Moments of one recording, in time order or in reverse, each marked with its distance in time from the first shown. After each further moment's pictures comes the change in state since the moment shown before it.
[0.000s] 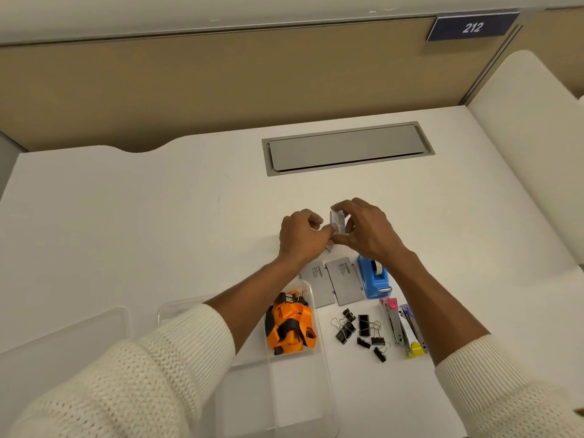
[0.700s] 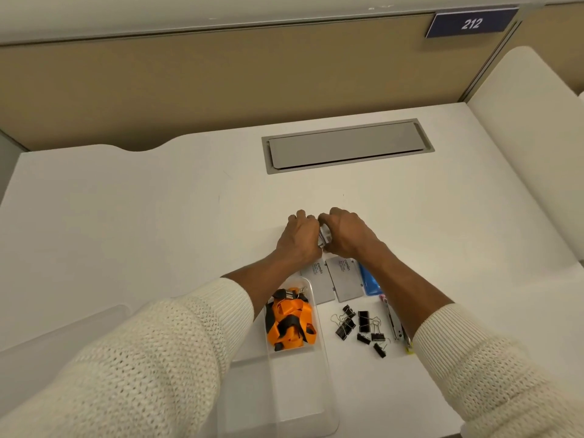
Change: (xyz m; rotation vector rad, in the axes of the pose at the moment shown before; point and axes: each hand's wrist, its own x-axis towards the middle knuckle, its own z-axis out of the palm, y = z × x) left_hand 0.011 -0.013 0.007 0.618 -0.264 0.164; right_hand 0.020 -0.018 0.039 -0.295 -0.277 -0.011
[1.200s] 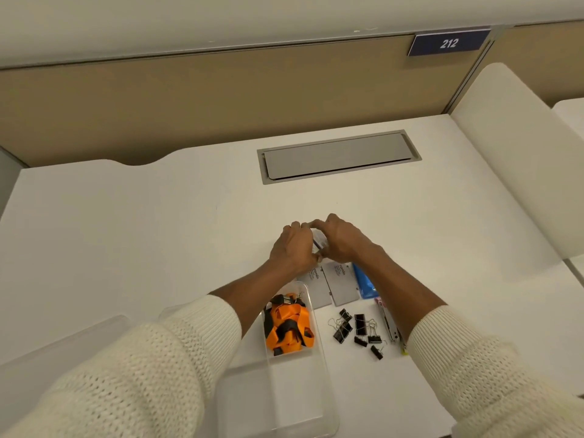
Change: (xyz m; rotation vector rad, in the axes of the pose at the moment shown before) left_hand -0.018 -0.001 -0.010 0.008 0.002 0.032; right_hand -0.013 -0.003 -0.009 0.103 -0.055 0.051
